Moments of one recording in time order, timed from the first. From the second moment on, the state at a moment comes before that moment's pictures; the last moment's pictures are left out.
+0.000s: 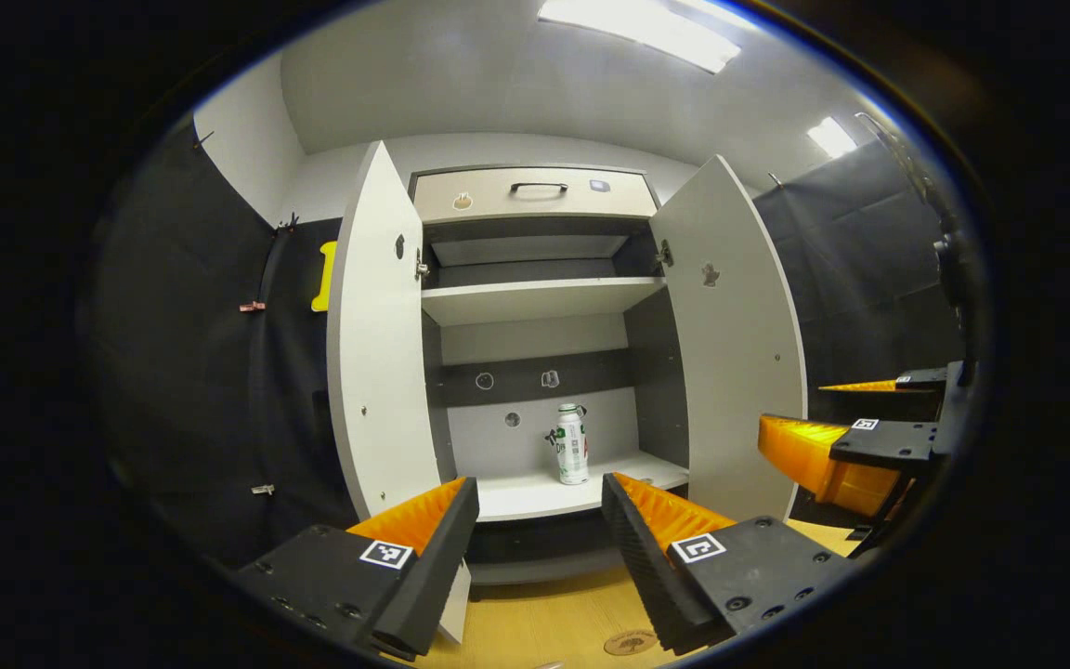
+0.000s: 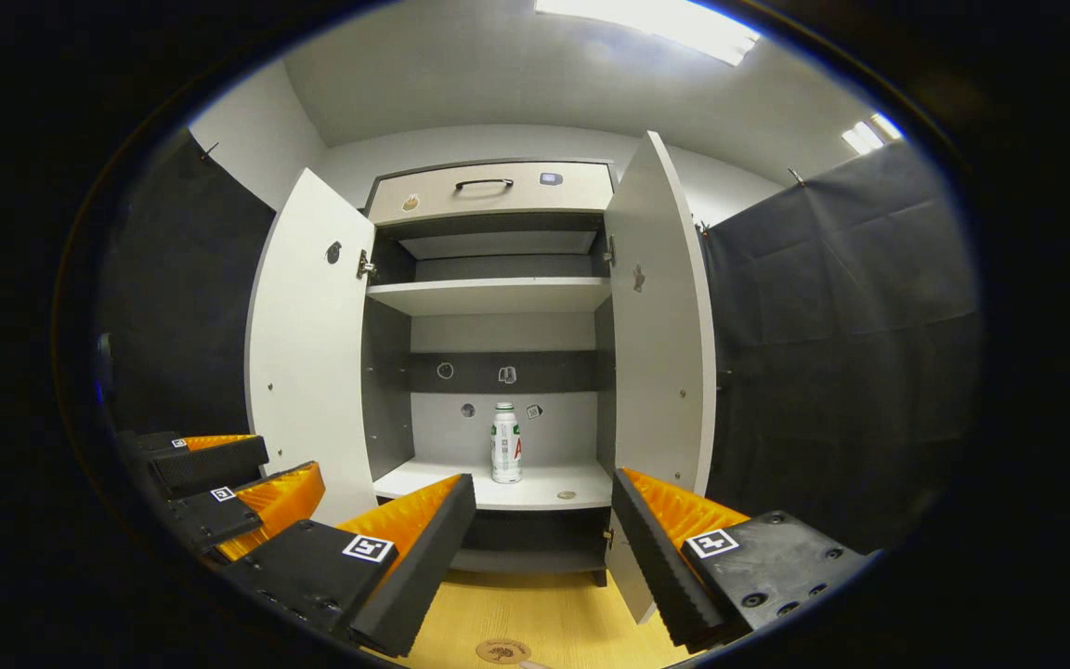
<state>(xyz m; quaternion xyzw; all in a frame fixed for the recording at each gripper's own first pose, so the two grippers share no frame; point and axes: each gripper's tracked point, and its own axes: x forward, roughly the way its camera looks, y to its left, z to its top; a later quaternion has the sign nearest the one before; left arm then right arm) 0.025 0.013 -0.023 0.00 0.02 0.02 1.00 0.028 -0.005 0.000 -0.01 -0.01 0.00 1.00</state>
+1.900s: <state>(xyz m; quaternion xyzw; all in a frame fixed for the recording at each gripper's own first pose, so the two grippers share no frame) 0.502 -0.034 -0.161 -0.05 0.05 -0.02 1.00 0.201 -0.001 -0.036 -0.06 -0.06 0.17 0.98</state>
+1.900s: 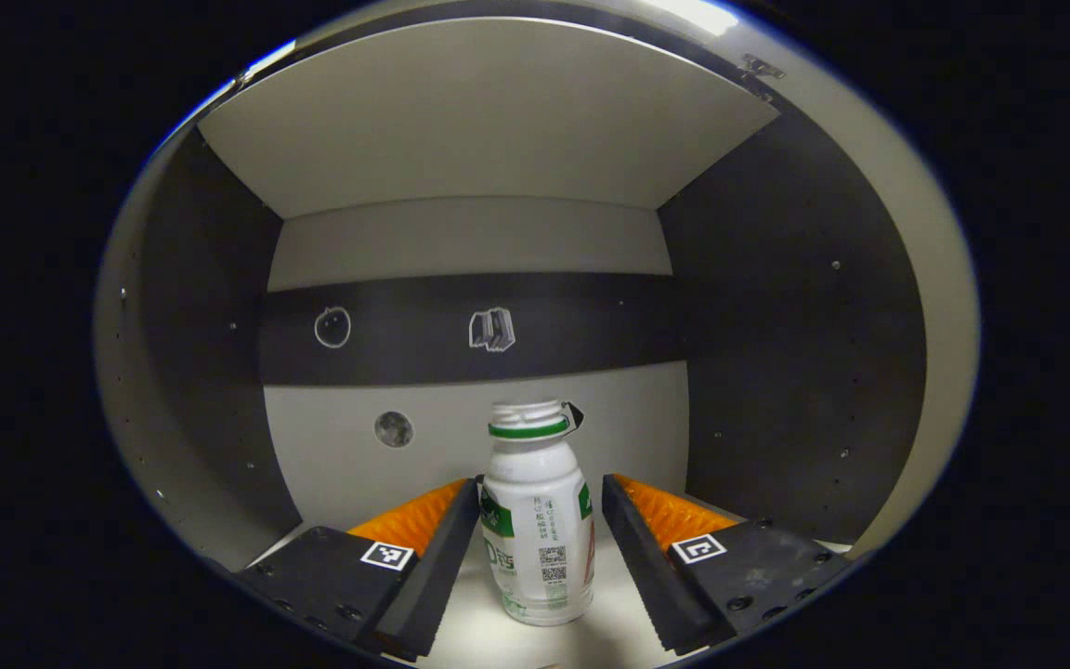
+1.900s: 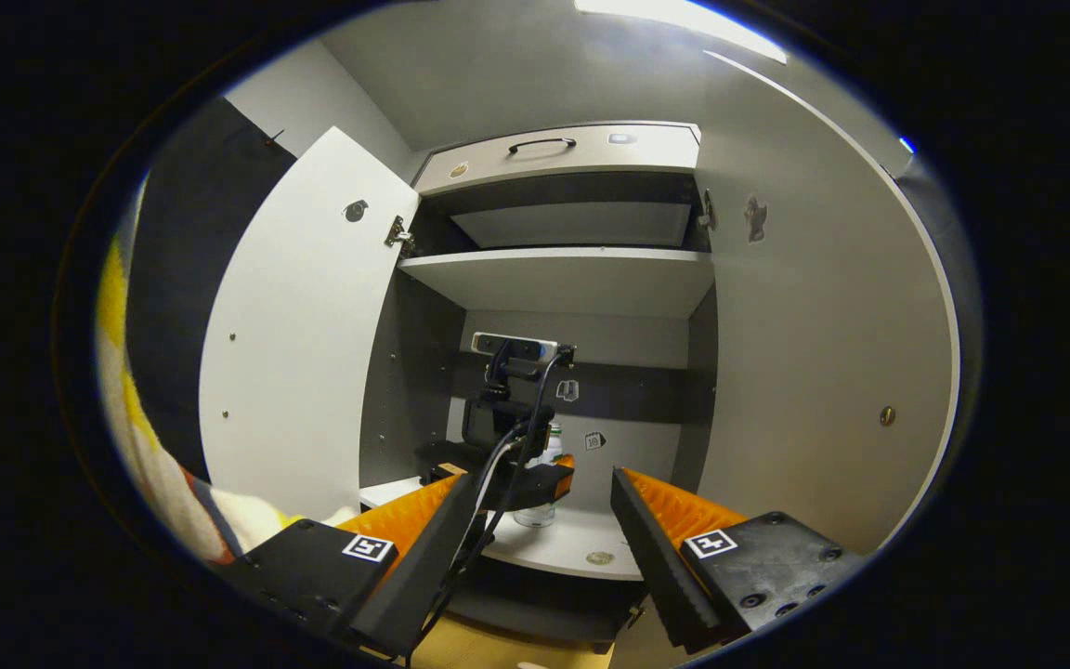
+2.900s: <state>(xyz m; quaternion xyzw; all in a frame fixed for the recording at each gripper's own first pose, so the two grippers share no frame) 0.410 -0.024 -0.114 -0.06 0.04 -0.07 0.99 0.187 -0.004 -0.040 -0.06 -0.04 0.10 0.99</state>
